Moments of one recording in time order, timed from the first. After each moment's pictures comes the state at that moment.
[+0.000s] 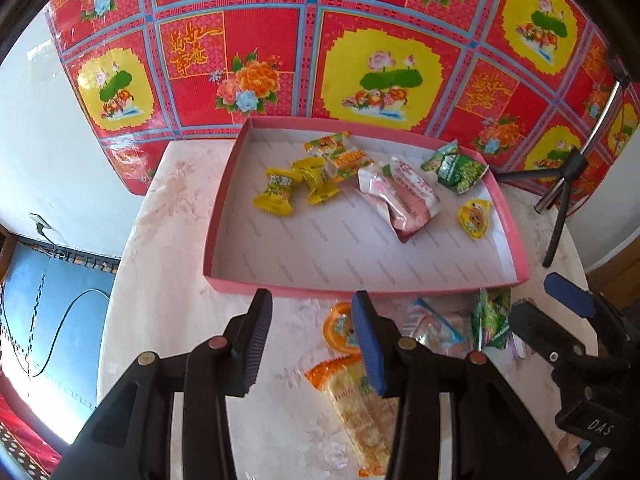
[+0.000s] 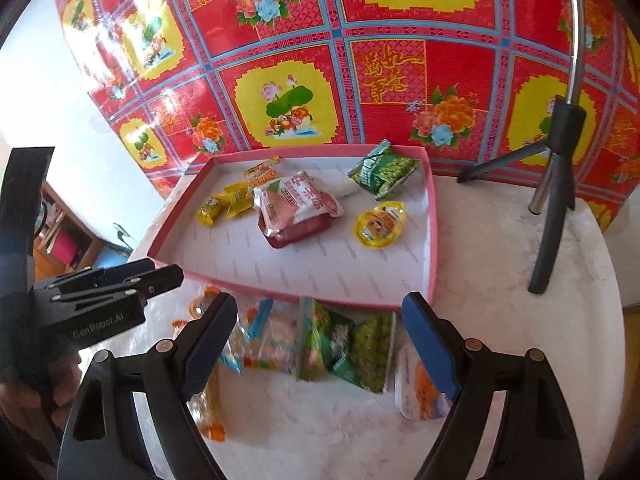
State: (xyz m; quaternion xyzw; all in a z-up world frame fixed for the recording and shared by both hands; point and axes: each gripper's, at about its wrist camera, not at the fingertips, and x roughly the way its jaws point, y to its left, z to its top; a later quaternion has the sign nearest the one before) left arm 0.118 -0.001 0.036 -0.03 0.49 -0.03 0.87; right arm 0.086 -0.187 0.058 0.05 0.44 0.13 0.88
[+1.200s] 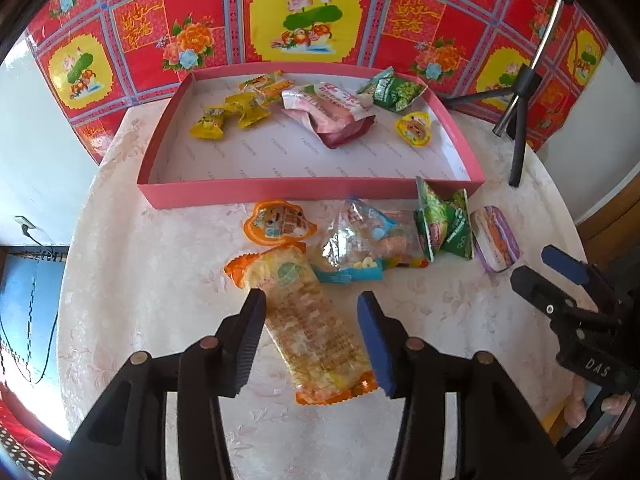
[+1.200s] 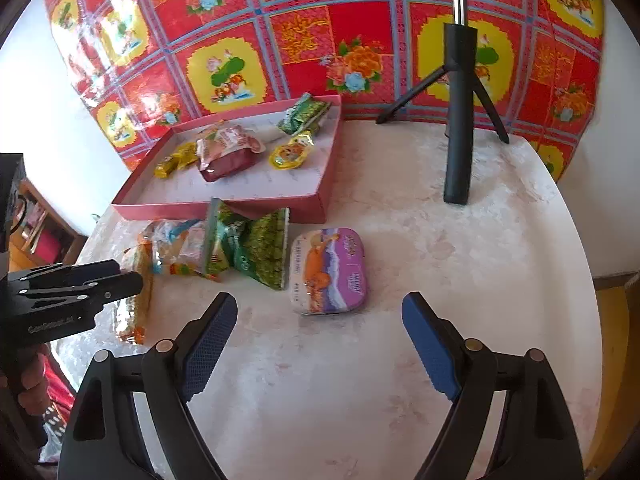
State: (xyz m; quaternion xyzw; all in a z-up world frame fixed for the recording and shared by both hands) left arm 0.074 -0.048 0.029 0.00 0.53 -0.07 0.84; right arm 0.031 -0.254 0.031 0.05 0.46 0.09 0.88
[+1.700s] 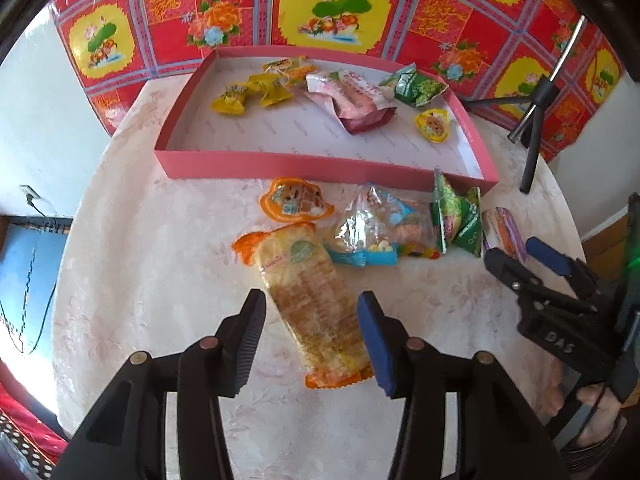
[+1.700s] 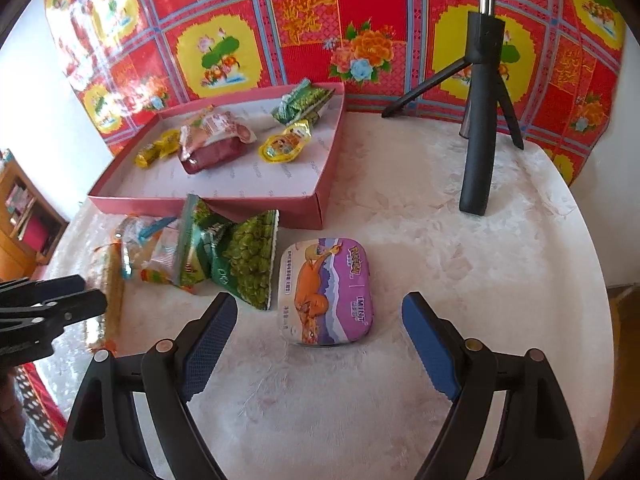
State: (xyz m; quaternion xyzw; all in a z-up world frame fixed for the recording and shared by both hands) left arm 0.067 -0.038 0.023 -0.04 0.55 -0.05 0.83; right arm 0.056 -0.241 0.009 0.02 0.47 0.08 0.88
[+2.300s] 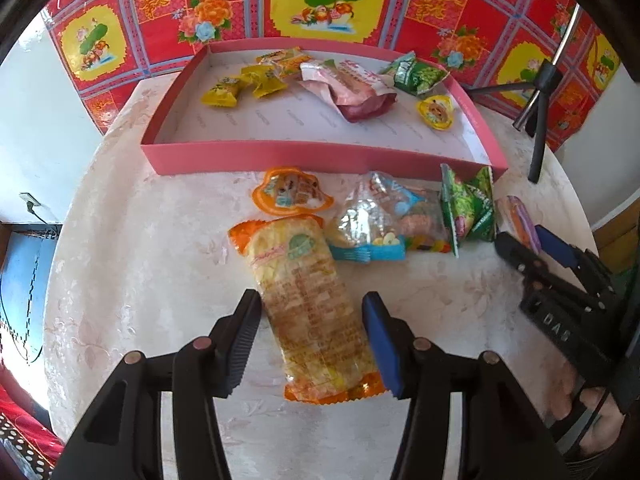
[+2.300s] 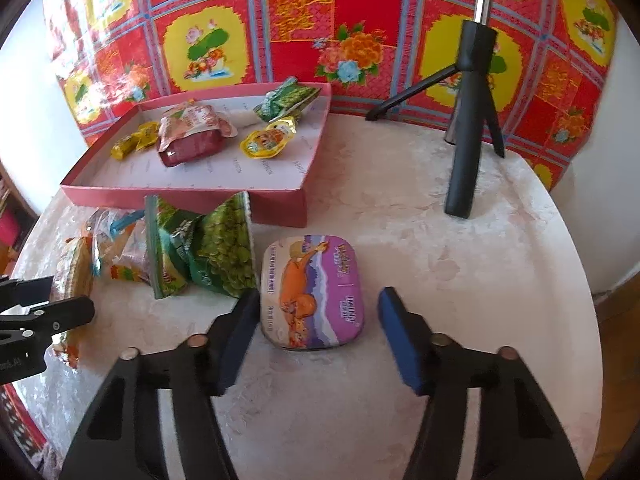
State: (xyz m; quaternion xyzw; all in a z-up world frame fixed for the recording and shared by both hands) left arm 0.068 -0.042 0.011 -0.02 0.54 -0.05 0.84; right arm 0.054 -0.234 0.004 -0.01 0.45 0.03 0.89
